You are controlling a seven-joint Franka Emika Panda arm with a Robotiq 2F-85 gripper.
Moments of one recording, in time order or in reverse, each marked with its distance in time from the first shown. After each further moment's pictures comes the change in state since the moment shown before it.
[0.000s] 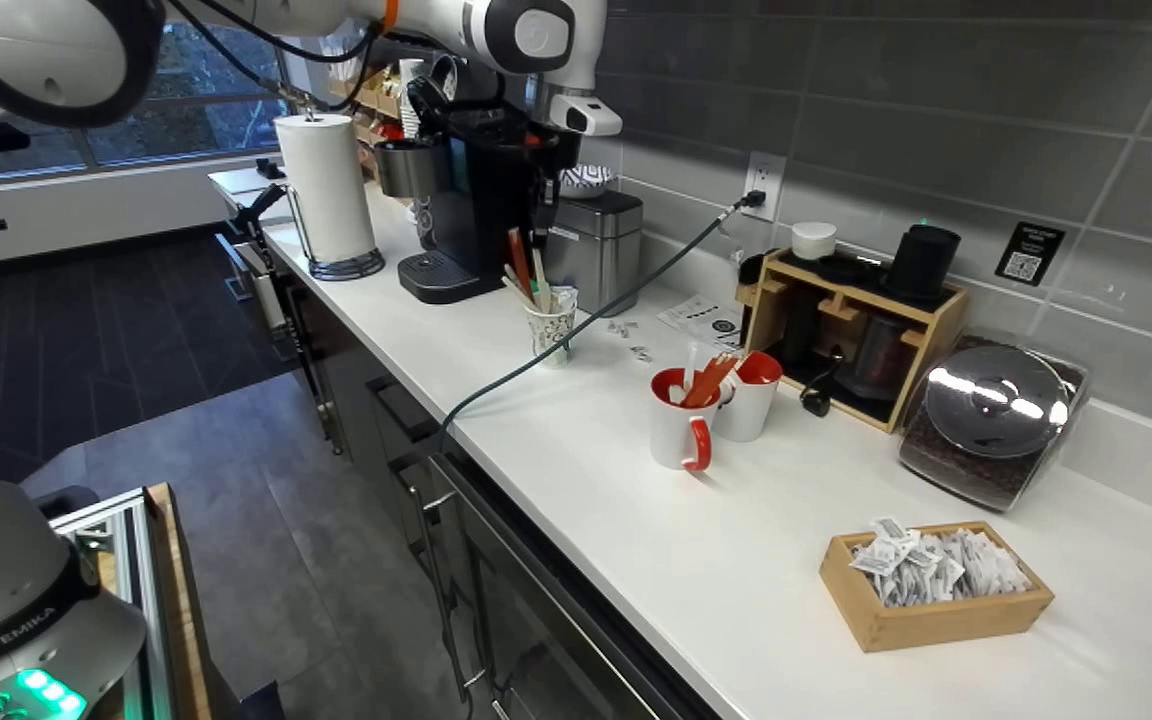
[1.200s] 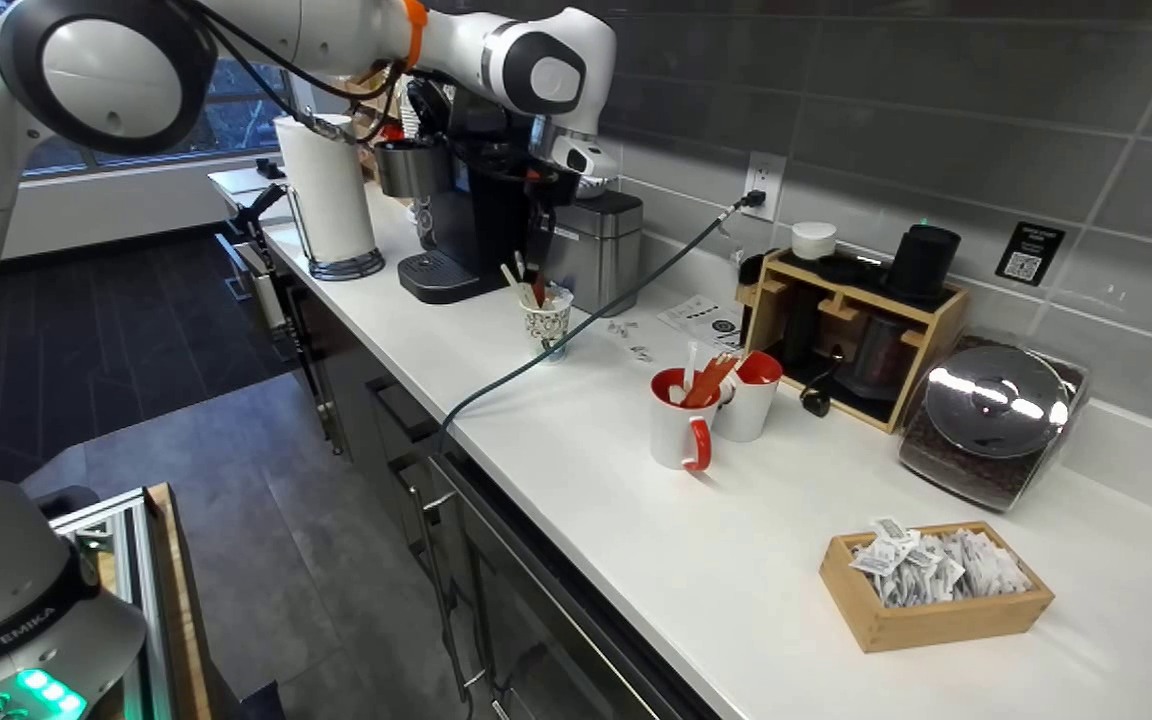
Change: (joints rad) arm 0.010 0.094 -0.004 0.036 0.002 -0.071 0.052
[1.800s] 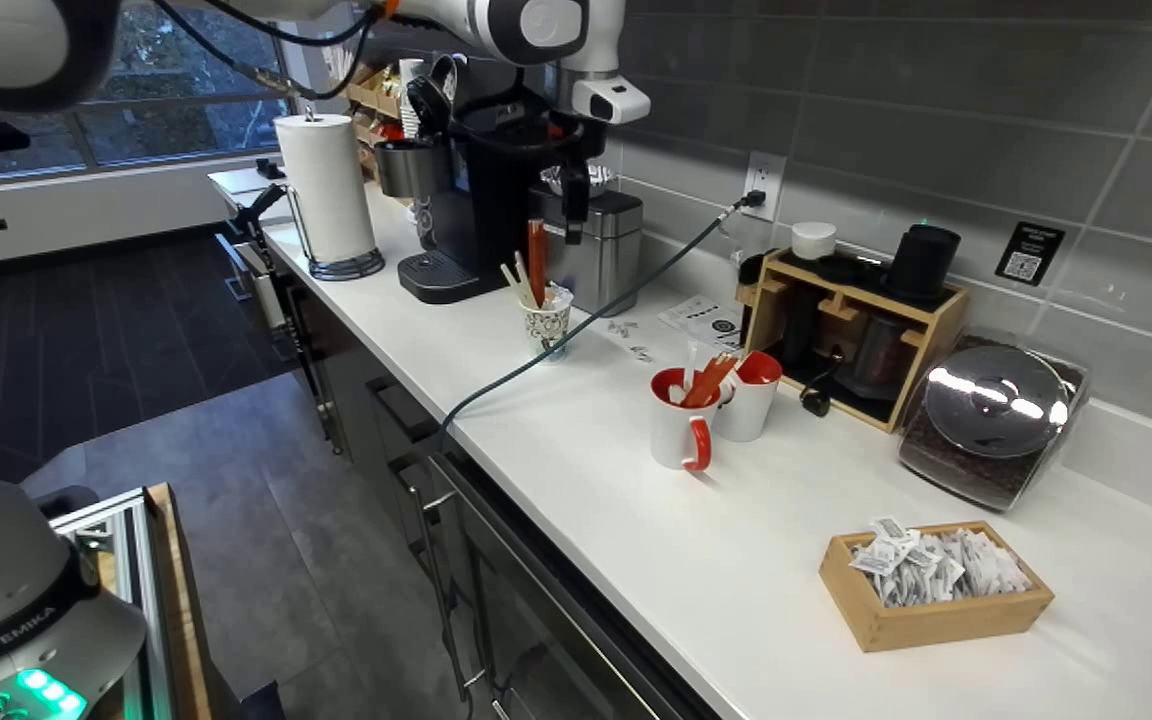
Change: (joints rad) arm -0.073 -0.176 -0.016 -0.121 0.033 0.234 -0.138
